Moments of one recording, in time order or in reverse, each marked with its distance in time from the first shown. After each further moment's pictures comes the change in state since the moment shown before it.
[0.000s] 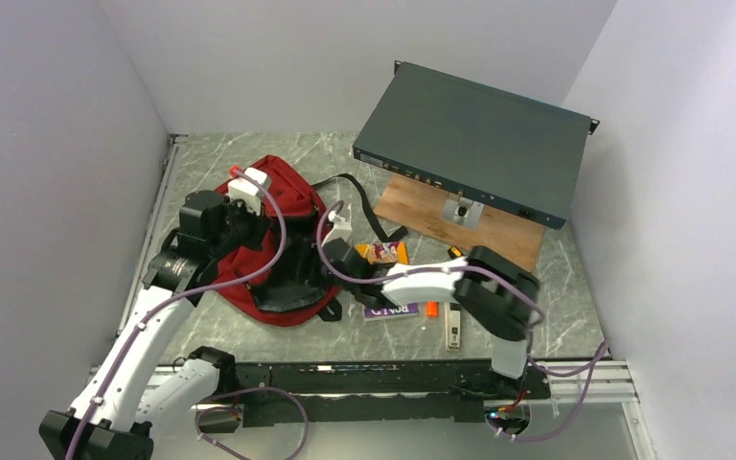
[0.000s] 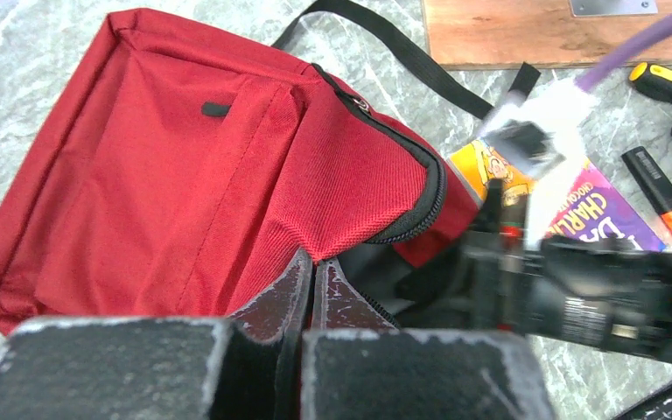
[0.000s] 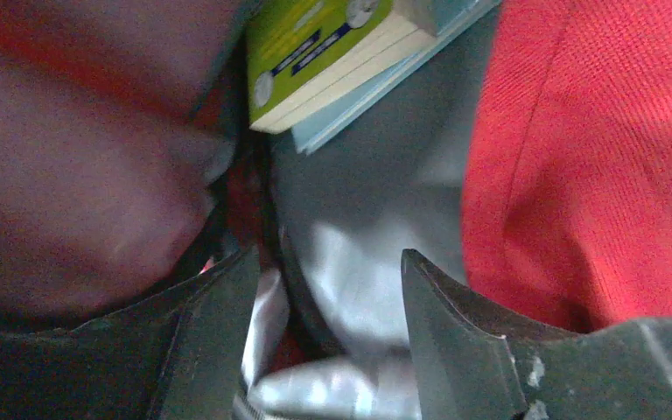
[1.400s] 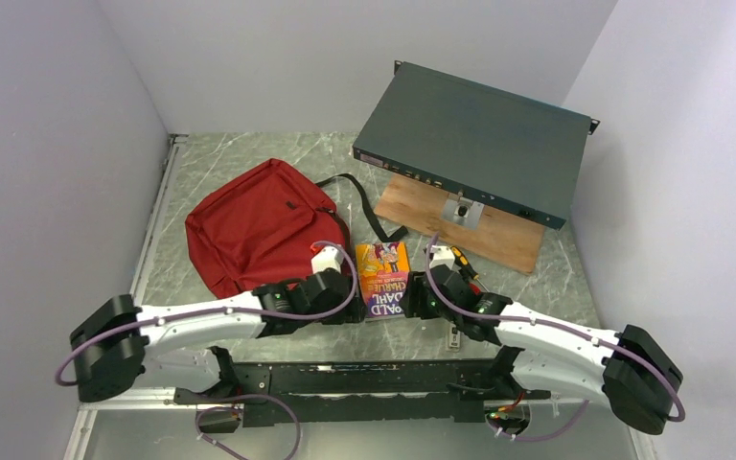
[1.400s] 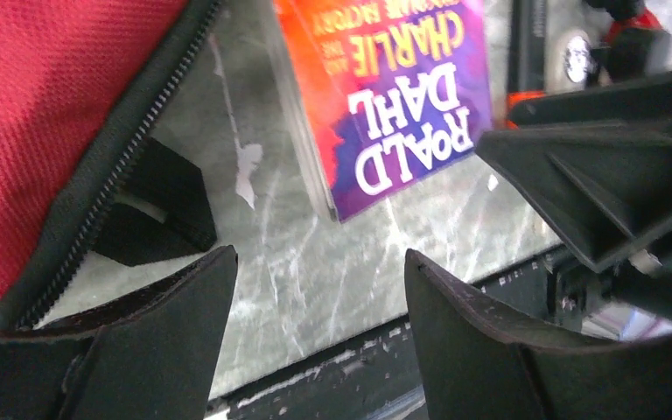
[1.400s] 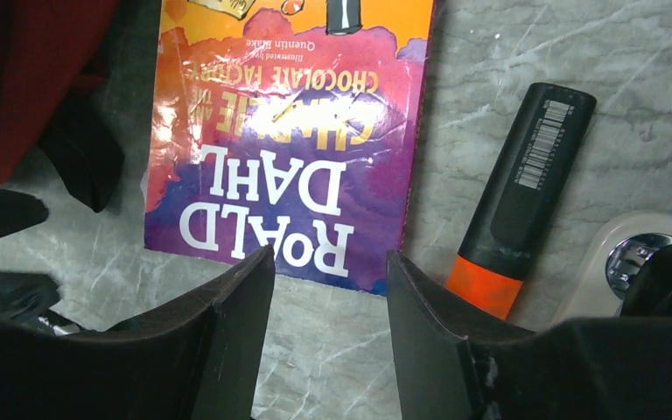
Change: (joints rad) left arm -0.821 0.320 -0.267 0.206 -0.397 -1.043; right arm -0.206 -0.958 -0.672 -0.629 0.012 -0.288
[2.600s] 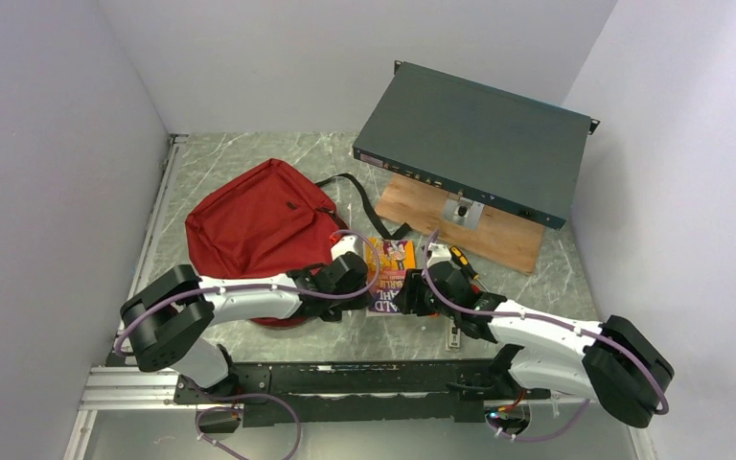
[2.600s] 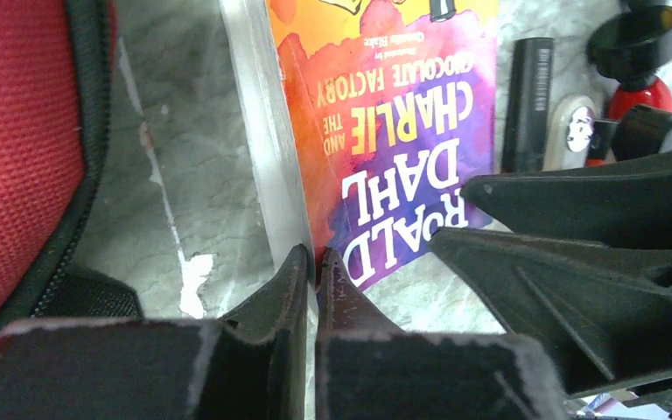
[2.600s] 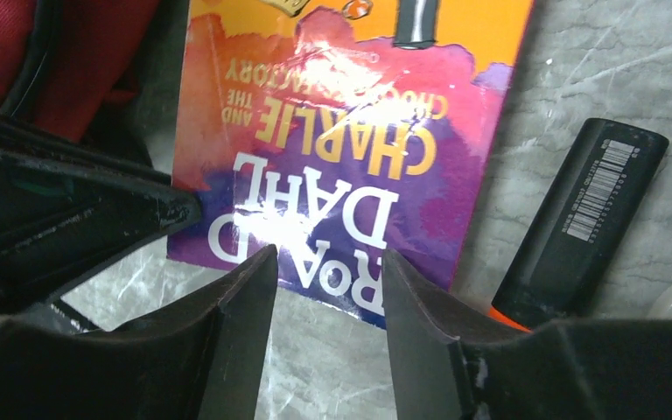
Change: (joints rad) left arm 0.085 0.343 0.104 0.189 0.055 -0.024; right arm -0.073 0.101 -0.056 0.228 -0.128 -0.007
